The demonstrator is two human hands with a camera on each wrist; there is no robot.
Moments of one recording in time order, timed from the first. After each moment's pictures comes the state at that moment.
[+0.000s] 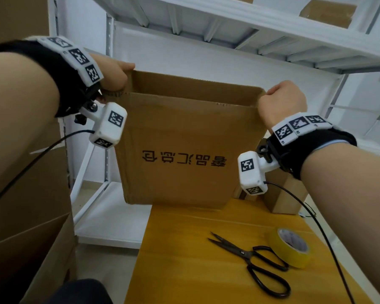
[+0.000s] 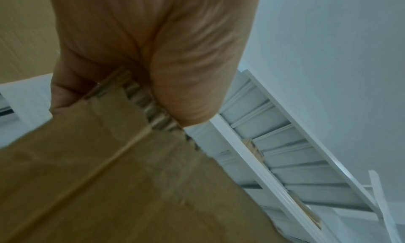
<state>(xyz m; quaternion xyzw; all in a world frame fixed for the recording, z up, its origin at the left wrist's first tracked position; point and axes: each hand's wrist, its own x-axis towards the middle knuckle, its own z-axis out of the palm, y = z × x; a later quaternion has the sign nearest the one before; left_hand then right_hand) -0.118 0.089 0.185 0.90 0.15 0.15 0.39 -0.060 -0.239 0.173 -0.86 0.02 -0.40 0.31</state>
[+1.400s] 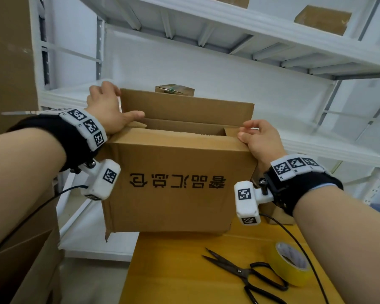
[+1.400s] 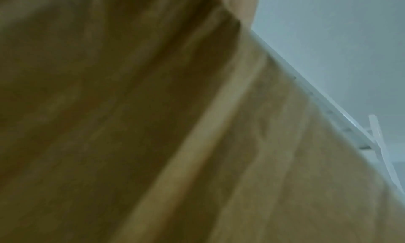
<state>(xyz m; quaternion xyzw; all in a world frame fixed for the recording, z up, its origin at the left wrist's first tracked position) -0.073 0.084 0.122 0.90 0.14 0.32 0.28 -0.013 -0.249 0.113 -0.79 -0.07 -0.20 0.57</state>
